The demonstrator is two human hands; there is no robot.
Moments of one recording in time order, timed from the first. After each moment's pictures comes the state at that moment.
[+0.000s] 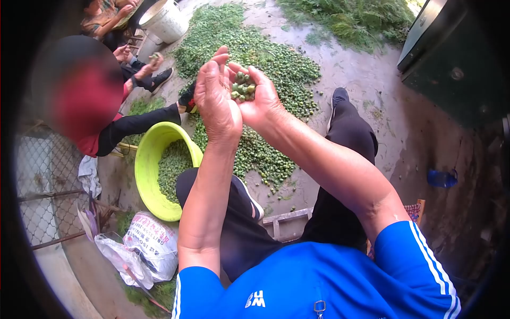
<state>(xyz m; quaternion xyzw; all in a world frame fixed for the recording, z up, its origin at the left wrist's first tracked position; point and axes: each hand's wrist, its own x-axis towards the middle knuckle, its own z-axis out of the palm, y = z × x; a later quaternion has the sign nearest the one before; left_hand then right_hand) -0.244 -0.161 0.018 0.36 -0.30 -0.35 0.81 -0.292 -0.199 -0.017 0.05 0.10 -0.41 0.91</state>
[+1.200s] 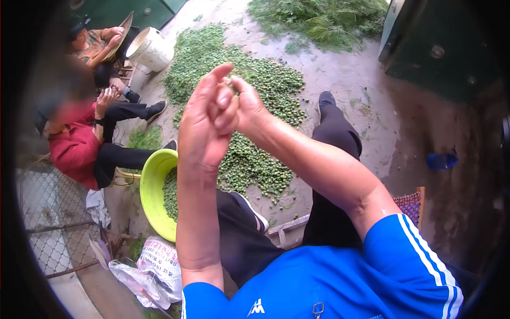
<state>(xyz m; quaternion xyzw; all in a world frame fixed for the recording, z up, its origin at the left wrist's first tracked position) -0.271 -0.143 0.088 0.33 -0.32 -0.63 0.62 -0.310 -0.224 -0.013 0.02 0.01 -0.39 0.92</state>
